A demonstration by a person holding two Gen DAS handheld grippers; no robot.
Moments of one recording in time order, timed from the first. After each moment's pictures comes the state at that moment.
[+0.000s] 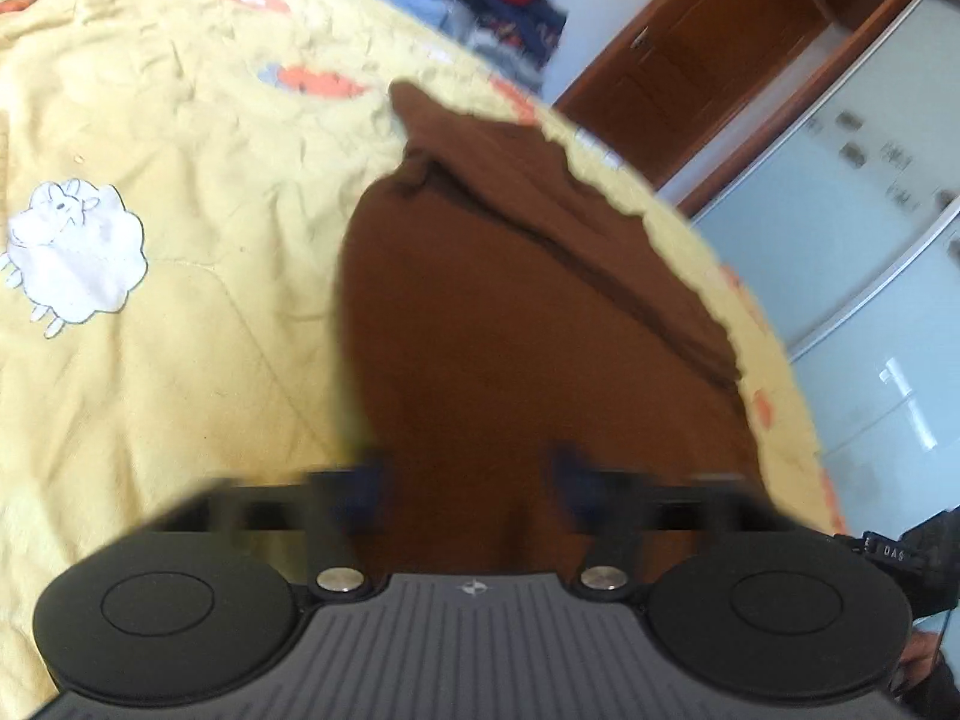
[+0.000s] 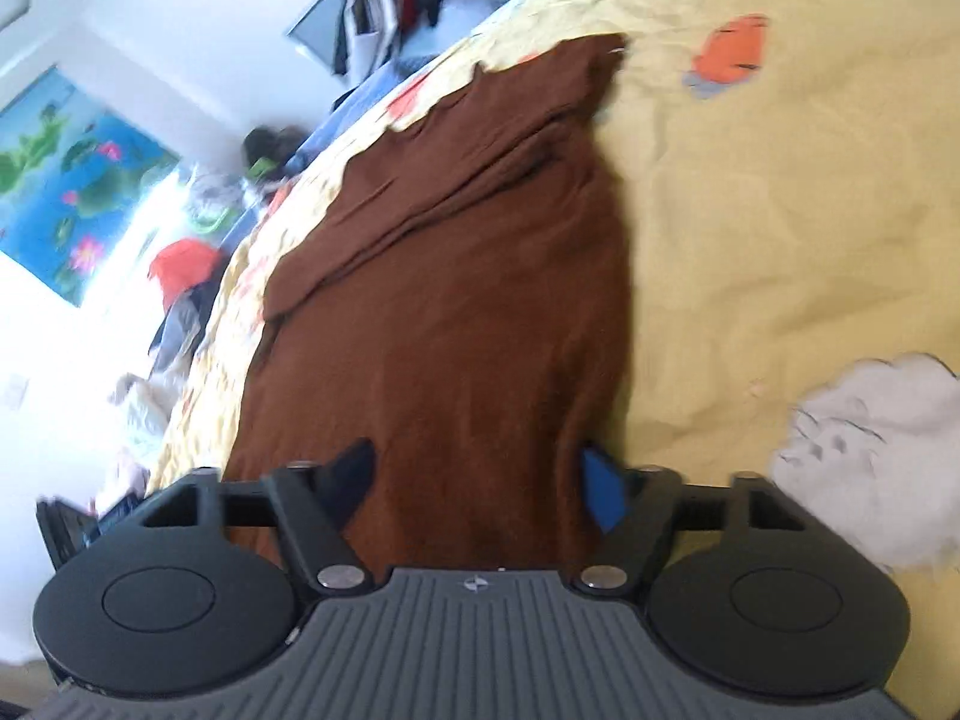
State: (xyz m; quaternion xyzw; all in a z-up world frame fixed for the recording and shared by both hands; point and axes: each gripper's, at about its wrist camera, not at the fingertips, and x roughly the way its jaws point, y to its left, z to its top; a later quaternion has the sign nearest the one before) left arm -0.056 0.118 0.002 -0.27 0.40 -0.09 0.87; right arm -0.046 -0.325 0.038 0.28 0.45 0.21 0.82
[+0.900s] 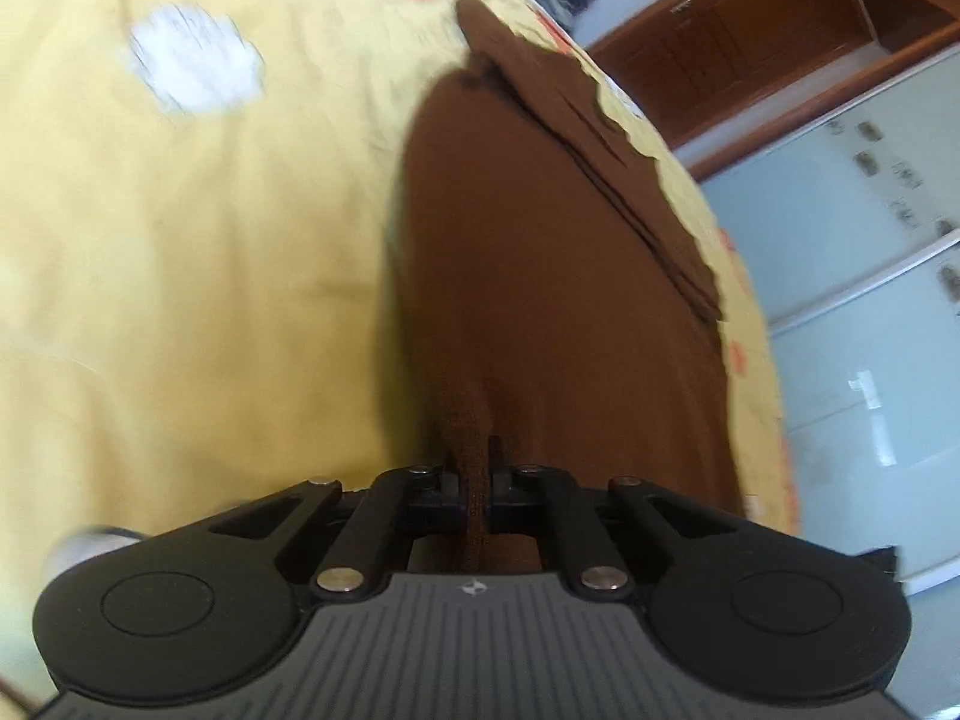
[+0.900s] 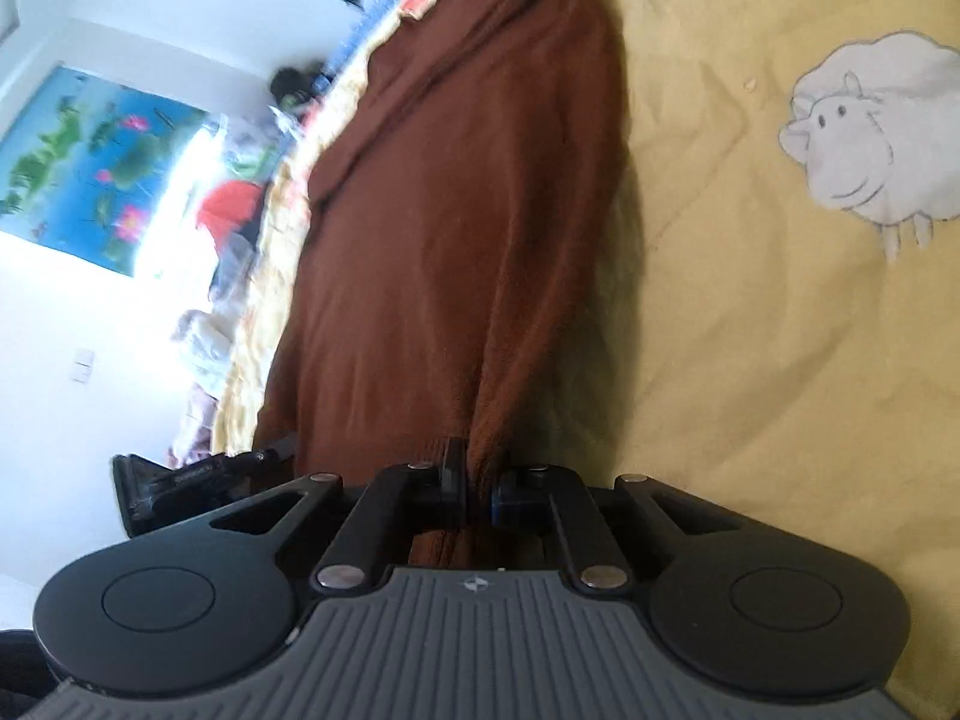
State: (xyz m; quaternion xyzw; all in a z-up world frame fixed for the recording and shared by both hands) left arm -0.123 0.144 -0.004 -0.33 0.45 -0.10 0.83; right arm -0.090 -0.331 0.010 0.35 0.51 0.26 0.74
